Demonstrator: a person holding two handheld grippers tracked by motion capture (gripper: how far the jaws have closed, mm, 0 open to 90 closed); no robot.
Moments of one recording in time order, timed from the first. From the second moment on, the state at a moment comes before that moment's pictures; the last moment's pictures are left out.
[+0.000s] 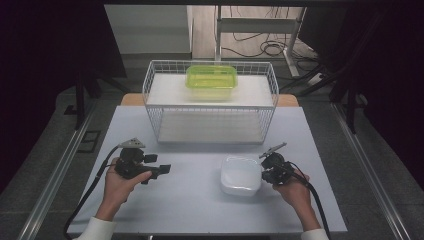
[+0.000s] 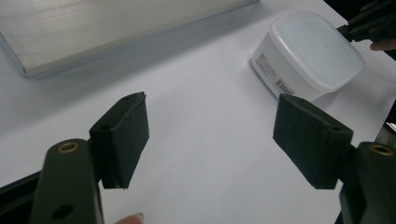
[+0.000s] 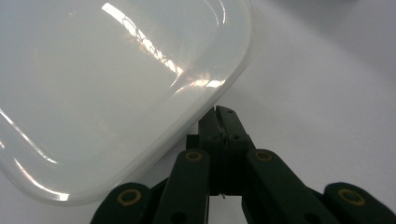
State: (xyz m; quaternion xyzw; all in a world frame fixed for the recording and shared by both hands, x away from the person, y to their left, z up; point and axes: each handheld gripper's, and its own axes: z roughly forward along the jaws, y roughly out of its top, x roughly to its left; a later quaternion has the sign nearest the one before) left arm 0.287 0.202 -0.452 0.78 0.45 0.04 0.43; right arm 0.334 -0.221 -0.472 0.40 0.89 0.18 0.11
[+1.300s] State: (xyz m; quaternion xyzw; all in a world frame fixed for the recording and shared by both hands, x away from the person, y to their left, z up) left arm 0.284 0.202 -0.450 0.77 0.45 0.04 0.44; right arm 0.343 -0.169 -0.467 0.34 0.91 0.21 0.10
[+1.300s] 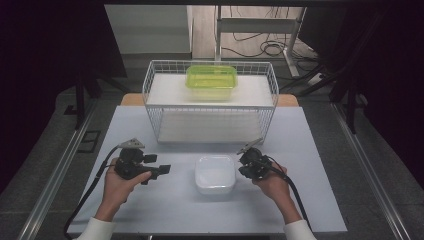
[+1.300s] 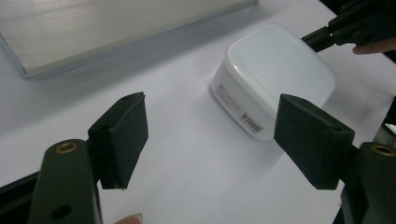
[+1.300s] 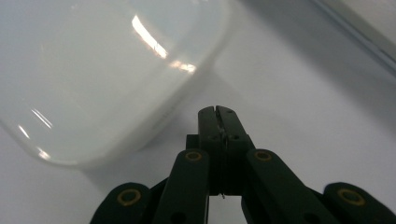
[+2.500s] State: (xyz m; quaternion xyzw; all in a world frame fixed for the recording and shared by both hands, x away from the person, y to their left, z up) left arm 0.287 0.154 -0.465 0.74 0.47 -0.05 0.48; right arm 0.332 -0.213 -0.450 0.44 0.81 0.40 -0.02
